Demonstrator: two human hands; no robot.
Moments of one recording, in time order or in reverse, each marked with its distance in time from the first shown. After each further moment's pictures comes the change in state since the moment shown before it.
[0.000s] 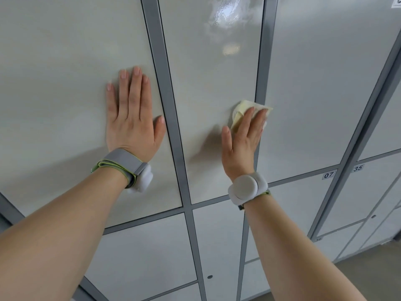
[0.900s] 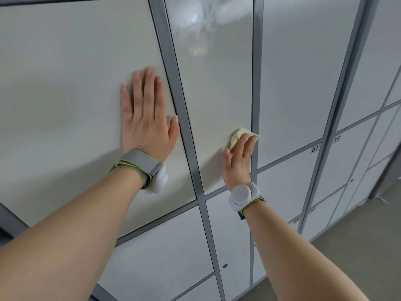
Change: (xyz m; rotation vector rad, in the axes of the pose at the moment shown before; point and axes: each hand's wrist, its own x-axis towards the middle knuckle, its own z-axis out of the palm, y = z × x) left_hand -0.002 -0.007 -0.009 -0.136 -0.042 0.080; right_hand -0.070 0.011 0.025 0.016 -0.050 0.297
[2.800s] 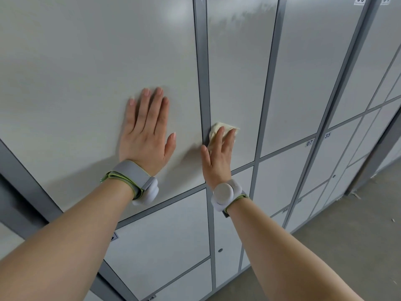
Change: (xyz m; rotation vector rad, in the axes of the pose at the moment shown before) left_hand -0.071 -0.041 -0.013 -0.084 -0.089 0.110; right_hand -0.057 -0.055 0.043 -0.066 -0.100 -0.107
